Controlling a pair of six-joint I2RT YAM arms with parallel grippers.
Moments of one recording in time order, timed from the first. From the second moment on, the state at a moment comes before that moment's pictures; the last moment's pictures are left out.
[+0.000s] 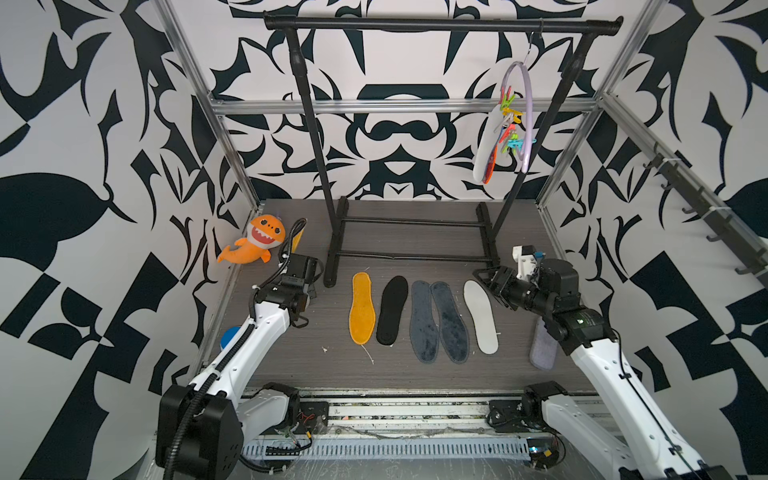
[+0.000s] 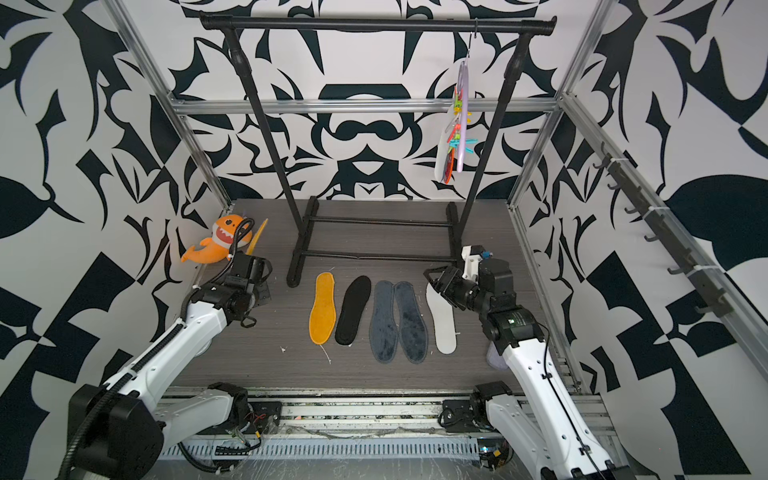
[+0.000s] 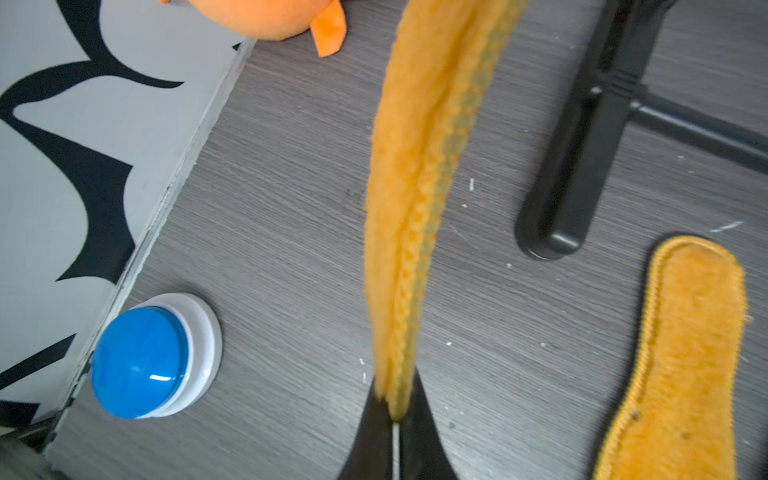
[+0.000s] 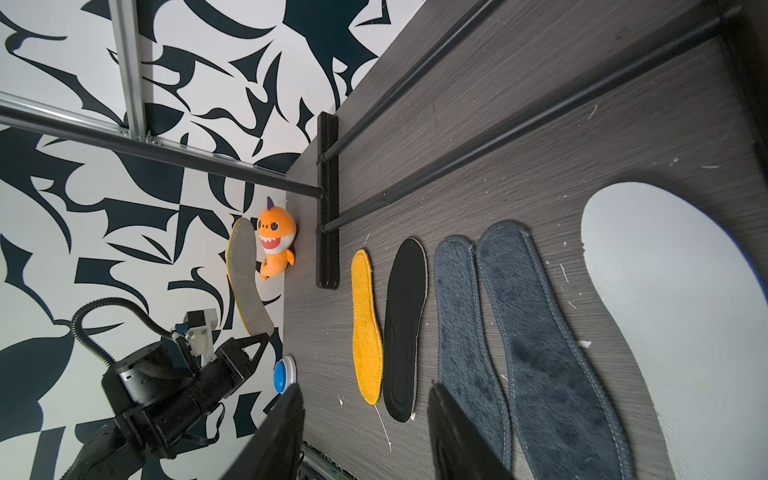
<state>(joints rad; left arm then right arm) -0.23 1.16 0.81 -0.70 -0.41 -0.45 0.17 0.81 0.76 -0.45 -0.50 0.89</state>
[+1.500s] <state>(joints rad) -0.13 1.36 0.89 -0.60 -0.28 -0.40 0.17 0.80 0.73 -0.44 -0.50 0.90</state>
